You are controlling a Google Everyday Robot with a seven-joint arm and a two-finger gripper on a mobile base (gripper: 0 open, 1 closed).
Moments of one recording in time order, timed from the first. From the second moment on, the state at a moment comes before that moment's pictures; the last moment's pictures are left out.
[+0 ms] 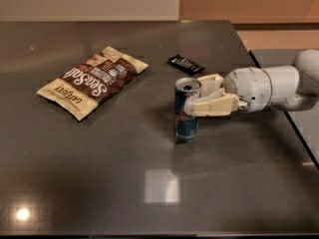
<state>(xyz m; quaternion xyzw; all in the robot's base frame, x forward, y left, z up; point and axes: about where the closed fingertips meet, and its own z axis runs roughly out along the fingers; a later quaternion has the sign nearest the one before) 0.466 -0.070 0.932 -0.52 0.49 0.54 0.43</state>
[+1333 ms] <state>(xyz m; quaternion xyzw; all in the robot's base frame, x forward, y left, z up) 0.464 -0.077 0.907 -0.52 0.48 0.53 0.47</state>
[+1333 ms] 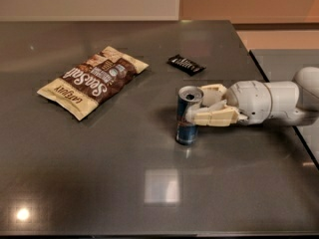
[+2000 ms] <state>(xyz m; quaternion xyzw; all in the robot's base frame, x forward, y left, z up) 0.464 -0.073 0.909 -0.52 0.48 0.53 0.47</state>
